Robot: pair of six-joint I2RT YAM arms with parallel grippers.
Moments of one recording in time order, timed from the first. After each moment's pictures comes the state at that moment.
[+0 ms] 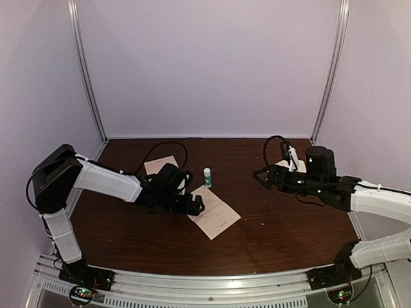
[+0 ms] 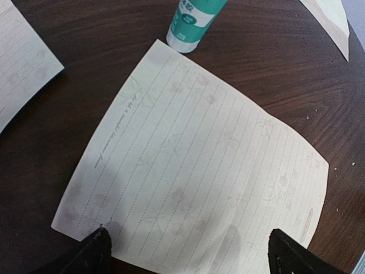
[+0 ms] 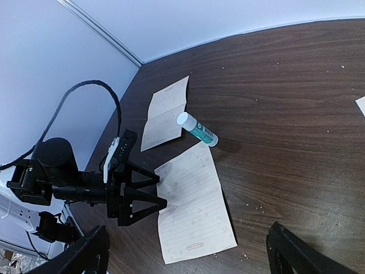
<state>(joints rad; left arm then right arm) -0.85 1.82 0.95 -0.02 0.04 -0.57 0.62 1.08 0.64 0.05 -0.20 0.64</state>
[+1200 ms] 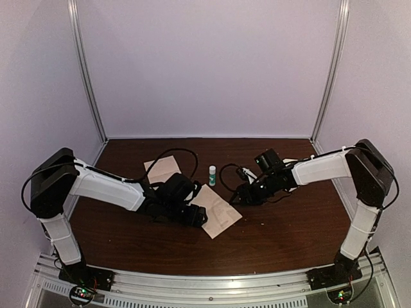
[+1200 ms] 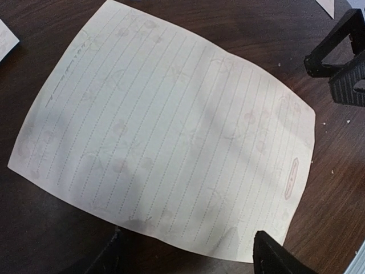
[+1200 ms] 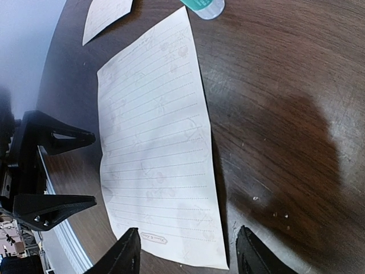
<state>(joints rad) -0.98 1.80 0.96 -0.08 -0.03 -0.55 0.60 1.79 1.01 -0.17 -0.53 0.41</state>
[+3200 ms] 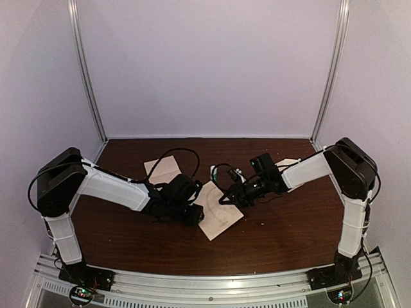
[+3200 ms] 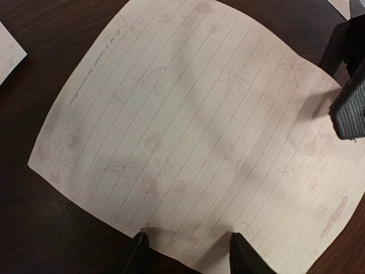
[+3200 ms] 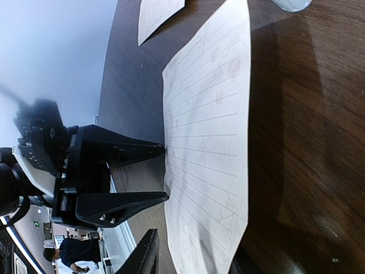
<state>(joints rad) -0.98 1.86 0.99 -0.07 -0.09 -0.53 0.59 1.98 1.04 0.12 -0.86 0.64</state>
